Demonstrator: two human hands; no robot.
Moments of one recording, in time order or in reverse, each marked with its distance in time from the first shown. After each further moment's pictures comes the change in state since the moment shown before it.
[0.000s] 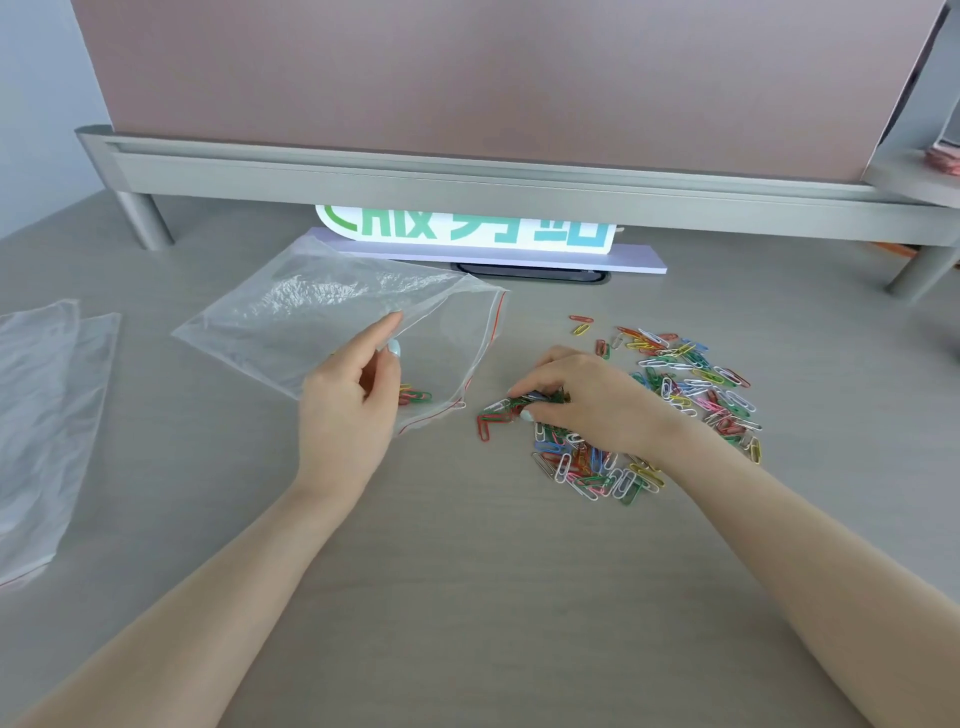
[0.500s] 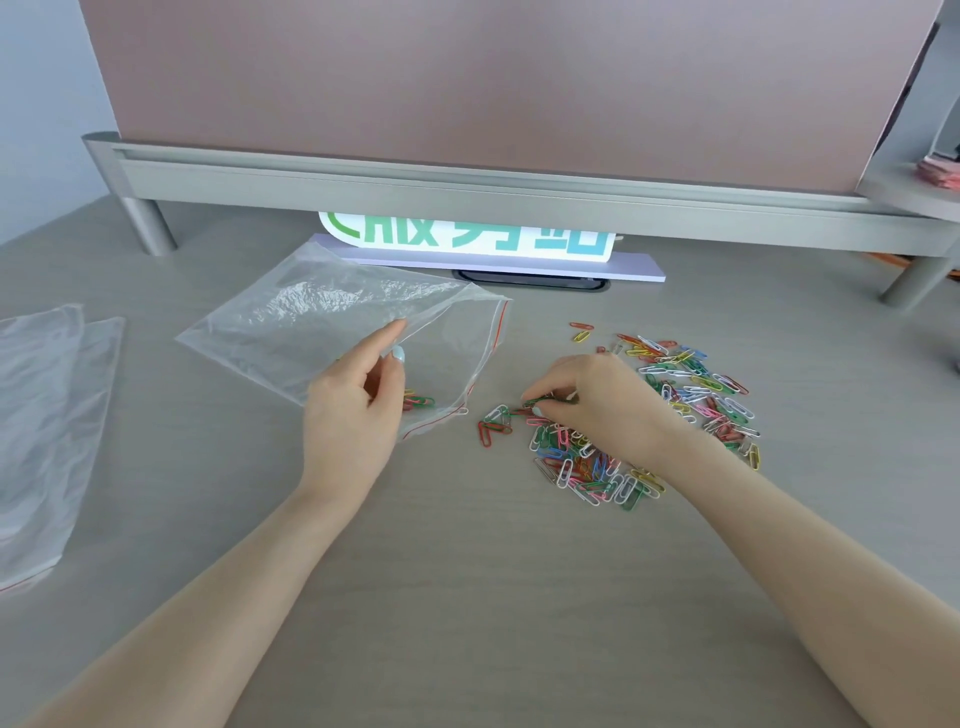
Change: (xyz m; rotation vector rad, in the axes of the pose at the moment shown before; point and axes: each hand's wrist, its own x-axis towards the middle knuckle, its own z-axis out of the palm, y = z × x) left_hand 0.001 0.000 0.001 -0.011 -0.015 -0.005; right_hand -0.005 -0.003 -0.003 -0.051 0.118 0.043
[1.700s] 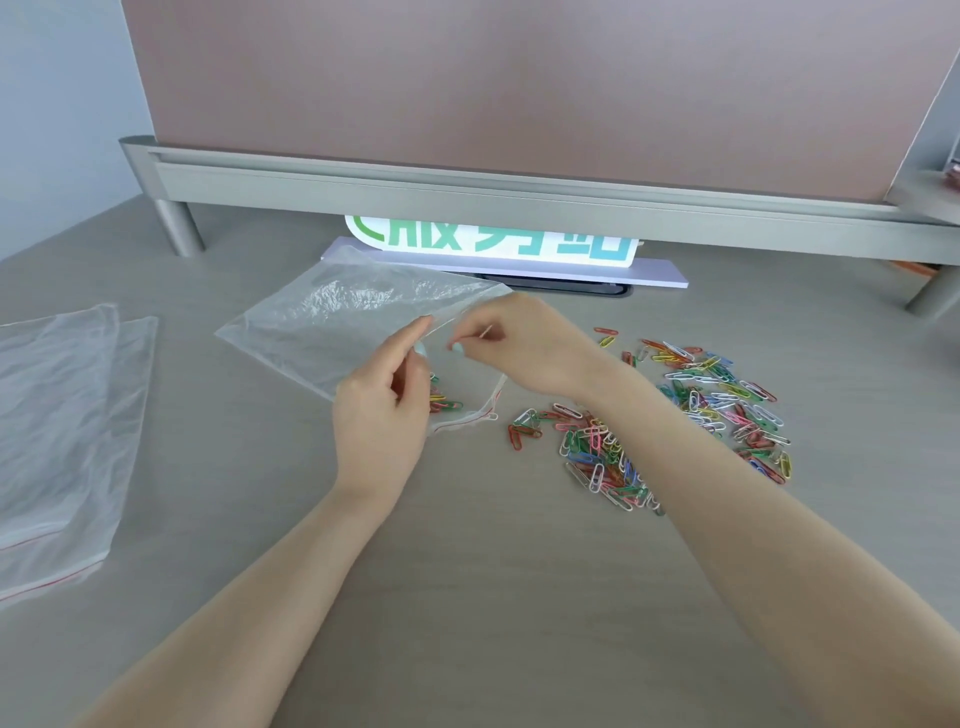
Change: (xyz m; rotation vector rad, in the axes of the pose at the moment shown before) left_hand 0.003 -0.006 -0.002 -0.017 0.090 0.043; right_hand 0.061 -0.071 0.004 0.200 -0.035 -0.112
